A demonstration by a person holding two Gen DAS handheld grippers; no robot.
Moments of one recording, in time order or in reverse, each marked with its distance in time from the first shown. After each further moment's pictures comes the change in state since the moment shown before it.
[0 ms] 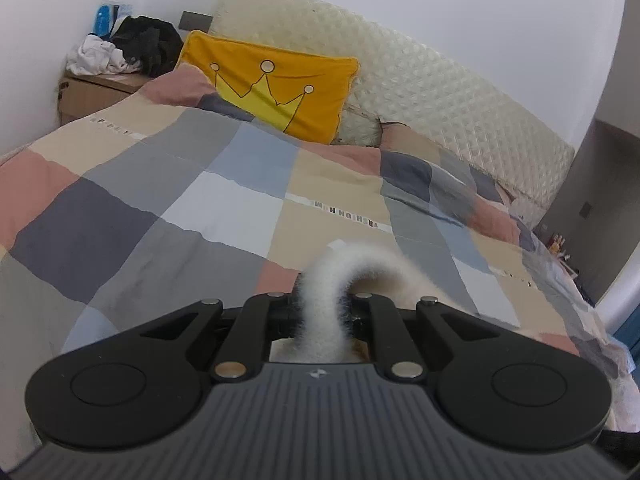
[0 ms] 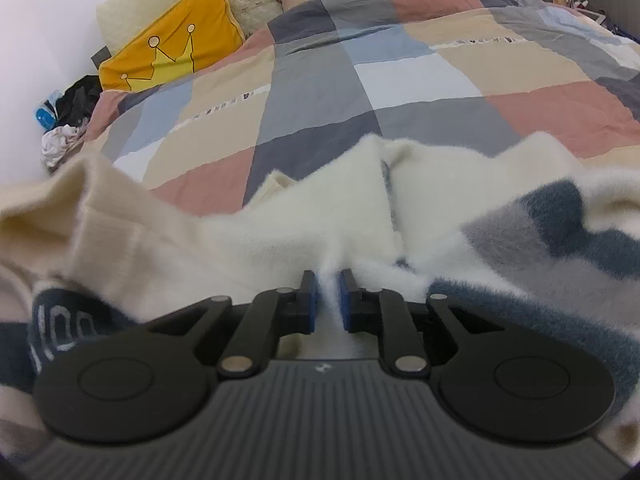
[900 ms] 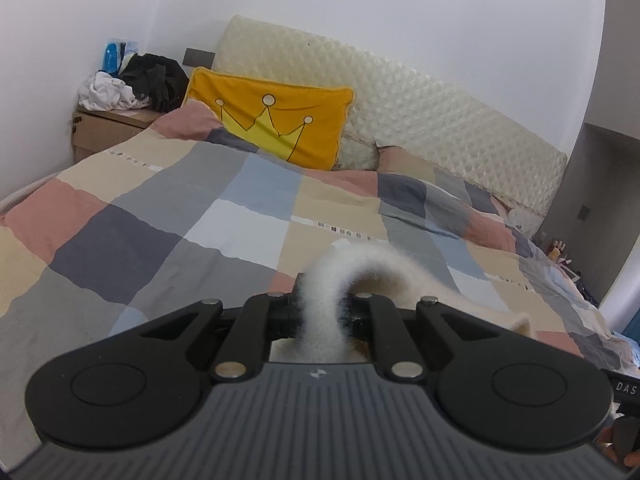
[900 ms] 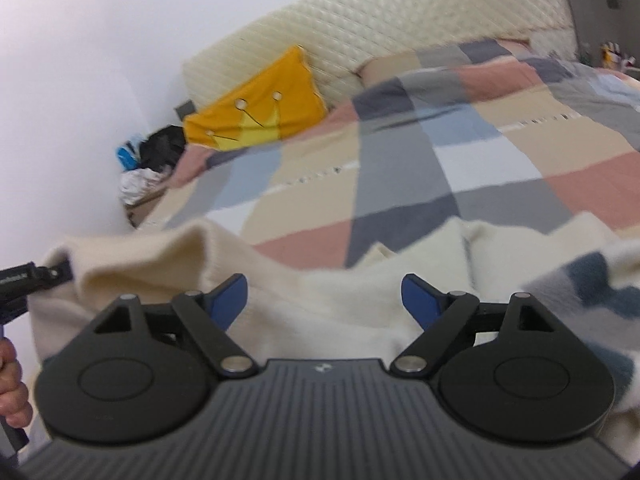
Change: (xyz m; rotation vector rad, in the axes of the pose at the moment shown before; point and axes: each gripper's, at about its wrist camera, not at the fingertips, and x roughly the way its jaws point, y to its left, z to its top) left arm -0.093 -0.011 -0.021 0.049 -0.094 0.015; right arm -0.064 0.031 0.003 -0.077 -0.223 0.226
